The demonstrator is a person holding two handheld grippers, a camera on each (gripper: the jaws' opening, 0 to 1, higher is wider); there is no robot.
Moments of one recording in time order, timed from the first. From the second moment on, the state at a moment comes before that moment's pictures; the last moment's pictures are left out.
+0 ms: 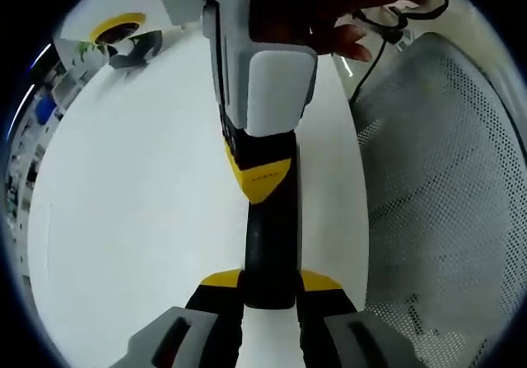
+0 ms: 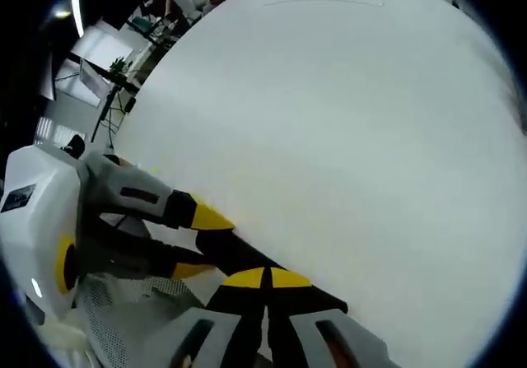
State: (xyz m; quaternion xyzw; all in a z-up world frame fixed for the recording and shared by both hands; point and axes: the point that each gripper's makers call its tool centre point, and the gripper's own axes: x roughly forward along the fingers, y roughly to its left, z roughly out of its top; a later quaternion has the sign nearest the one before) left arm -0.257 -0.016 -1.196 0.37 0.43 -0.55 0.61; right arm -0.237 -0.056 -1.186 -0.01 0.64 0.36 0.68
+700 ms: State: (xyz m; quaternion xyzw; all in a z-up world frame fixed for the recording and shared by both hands) left arm -0.257 -0.016 -1.196 0.37 0.43 -0.55 0.61; right arm -0.235 -0.055 -1.190 -0.01 0.64 0.35 0.69
